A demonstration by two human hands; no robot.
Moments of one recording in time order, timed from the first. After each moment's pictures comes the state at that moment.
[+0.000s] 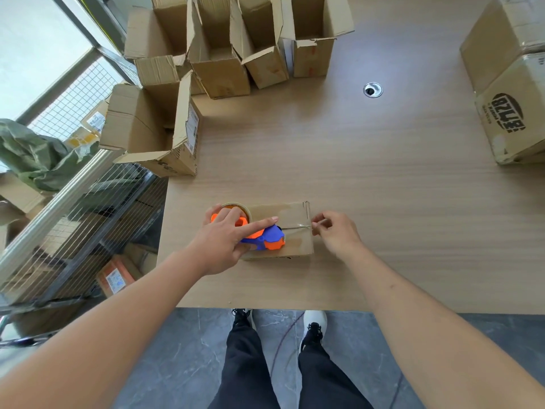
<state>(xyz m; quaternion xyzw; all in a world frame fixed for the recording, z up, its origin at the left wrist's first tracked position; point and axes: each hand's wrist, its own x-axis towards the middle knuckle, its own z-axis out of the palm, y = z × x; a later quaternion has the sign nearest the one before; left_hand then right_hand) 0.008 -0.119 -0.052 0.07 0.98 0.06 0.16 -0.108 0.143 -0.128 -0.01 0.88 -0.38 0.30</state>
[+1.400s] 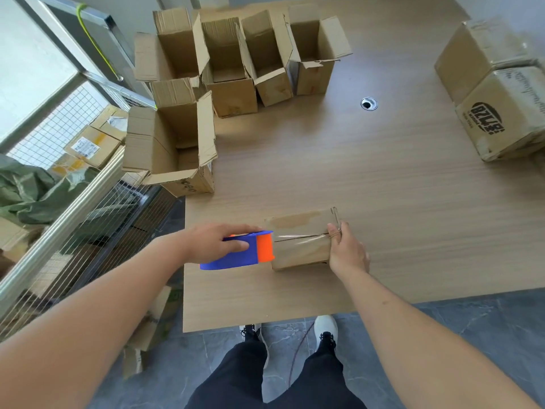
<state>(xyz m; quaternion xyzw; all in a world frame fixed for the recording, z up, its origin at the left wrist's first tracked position) -0.005 -0.243 -0.019 0.04 0.88 0.27 0.40 -0.040 0.074 -0.124 0.14 0.94 -0.26 0.17</state>
